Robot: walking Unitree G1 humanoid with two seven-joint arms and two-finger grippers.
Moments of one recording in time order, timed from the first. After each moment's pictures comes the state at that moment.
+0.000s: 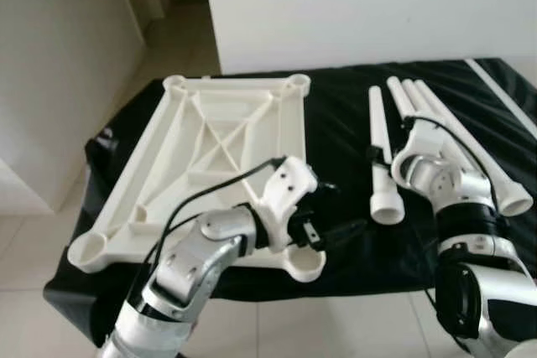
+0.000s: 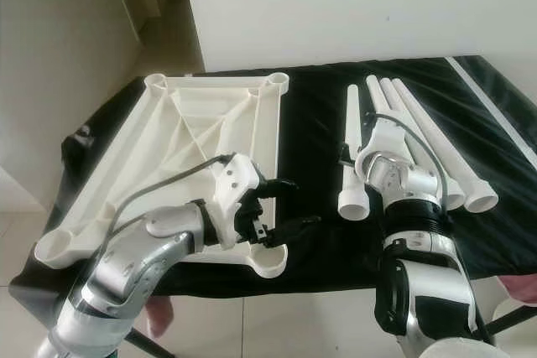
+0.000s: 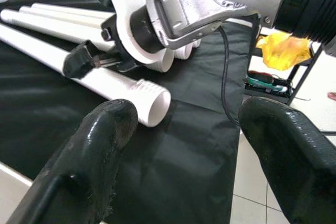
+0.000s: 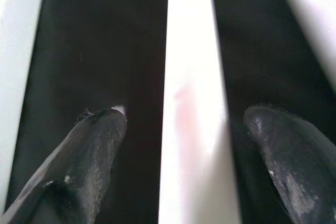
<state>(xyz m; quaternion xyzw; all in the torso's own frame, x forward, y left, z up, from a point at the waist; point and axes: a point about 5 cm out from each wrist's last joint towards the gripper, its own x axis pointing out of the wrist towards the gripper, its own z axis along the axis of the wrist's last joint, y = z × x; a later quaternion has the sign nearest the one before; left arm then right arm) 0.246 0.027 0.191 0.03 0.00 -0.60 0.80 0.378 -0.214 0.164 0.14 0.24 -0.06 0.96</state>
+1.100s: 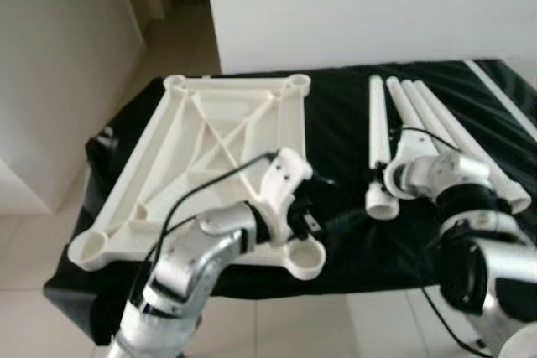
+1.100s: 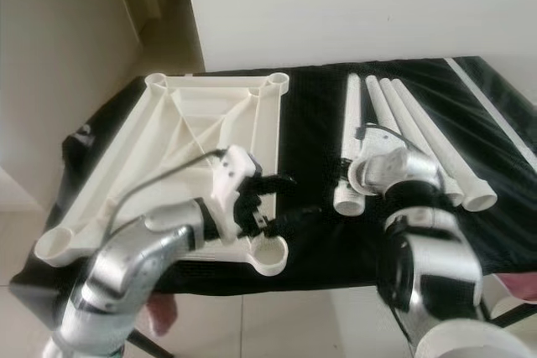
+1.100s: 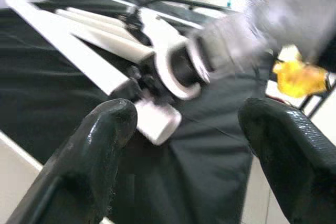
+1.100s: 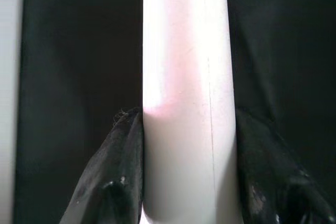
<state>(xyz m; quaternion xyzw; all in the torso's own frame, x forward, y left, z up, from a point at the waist) 0.267 0.035 0.207 -0.01 0.01 -0.53 0.85 0.377 -0.200 0.152 0.14 0.30 -0.02 0.94</state>
